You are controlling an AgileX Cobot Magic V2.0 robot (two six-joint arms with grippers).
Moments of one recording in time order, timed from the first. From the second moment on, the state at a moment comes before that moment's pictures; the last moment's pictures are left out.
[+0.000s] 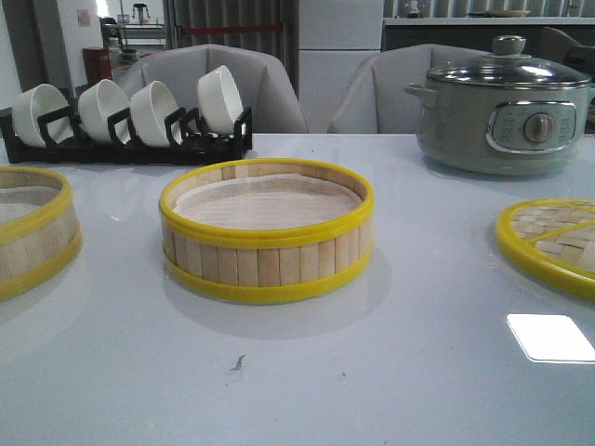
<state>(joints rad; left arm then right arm) -0.05 0.92 -1.10 -0.17 0.95 0.01 0.02 0.76 -0.75 0.06 0.43 0.06</state>
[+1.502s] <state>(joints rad) -0.08 1.20 -1.10 -0.19 0.84 0.04 0.02 0.80 -0.75 0.06 0.51 0.06</state>
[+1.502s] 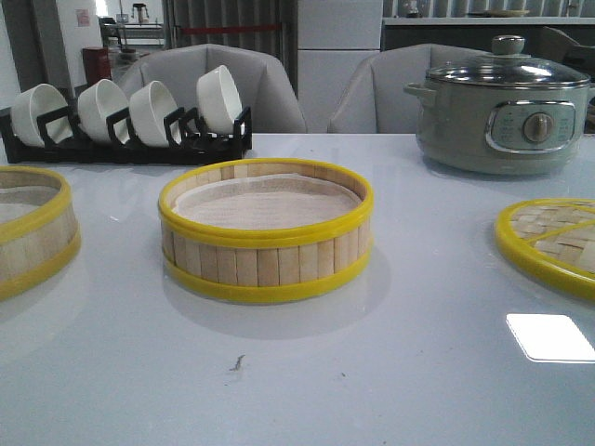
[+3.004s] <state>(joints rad) -0.18 1.81 -1.21 -0.21 0.58 0.08 0.02 0.80 -0.75 0.07 0.55 0.06</state>
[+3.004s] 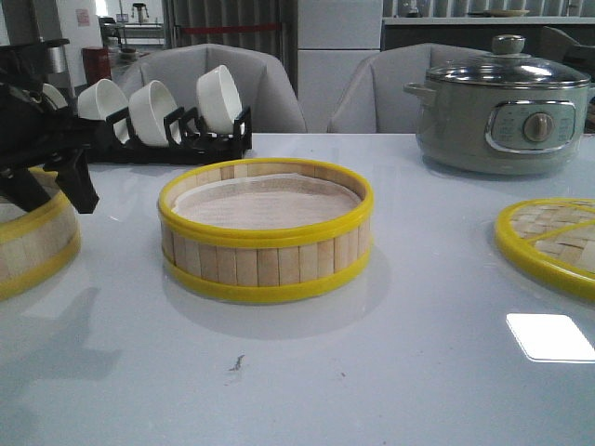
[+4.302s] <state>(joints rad) -0.52 1.88 -1.63 -0.21 0.80 0.06 0.02 0.80 -0.75 0.07 0.55 0.06</state>
